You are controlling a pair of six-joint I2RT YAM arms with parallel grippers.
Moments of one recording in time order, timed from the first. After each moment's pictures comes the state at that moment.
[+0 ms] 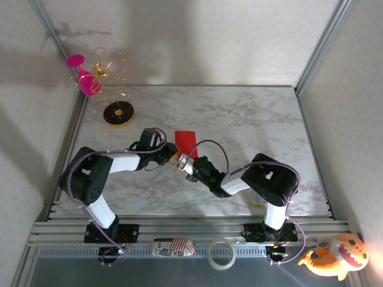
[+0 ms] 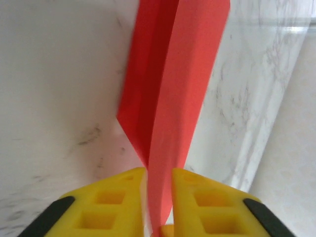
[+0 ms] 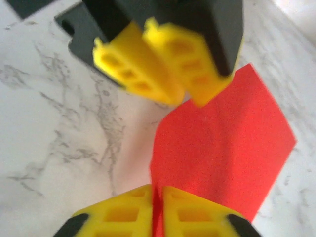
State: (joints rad) left arm -0.39 1.68 0.73 0.19 0.37 -1.13; right arm 0.97 1.82 0.61 0.69 0.19 -0.35
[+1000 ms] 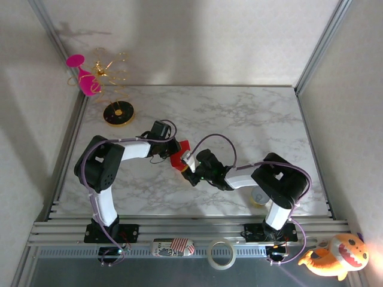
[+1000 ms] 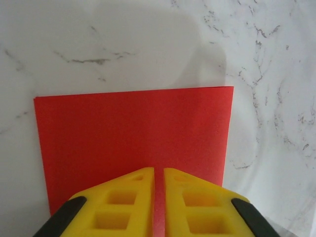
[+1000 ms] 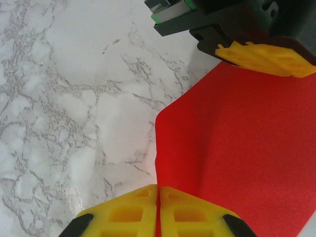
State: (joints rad) left arm -0.44 1.89 1.00 -0.06 0.28 -0.85; right arm 0.89 1.74 0.66 0.43 -0.23 0.03
